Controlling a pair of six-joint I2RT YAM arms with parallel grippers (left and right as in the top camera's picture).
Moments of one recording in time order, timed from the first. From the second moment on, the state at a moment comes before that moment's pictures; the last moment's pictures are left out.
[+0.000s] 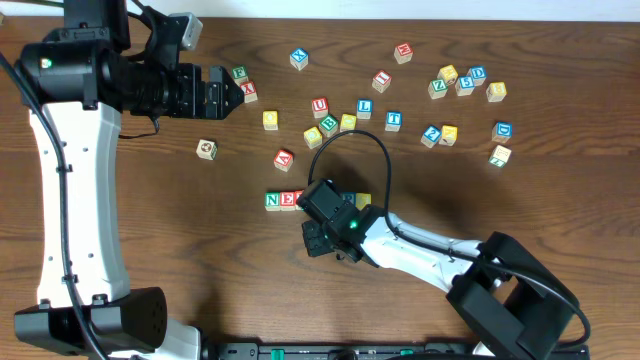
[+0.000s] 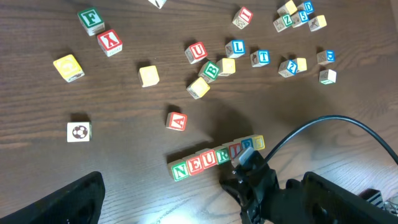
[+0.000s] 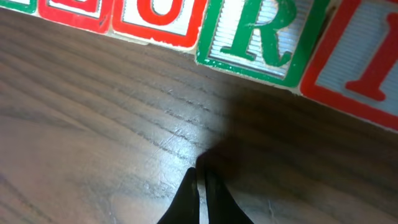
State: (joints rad) left arm 0.07 1.69 1.98 -1.42 0.52 0.12; right arm 0.88 1.79 0.94 -0.31 -0.05 0.62
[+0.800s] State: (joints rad) left arm 0.07 1.69 1.98 -1.42 0.52 0.12; right arm 0.68 1.54 0.94 -0.44 0.12 0.62
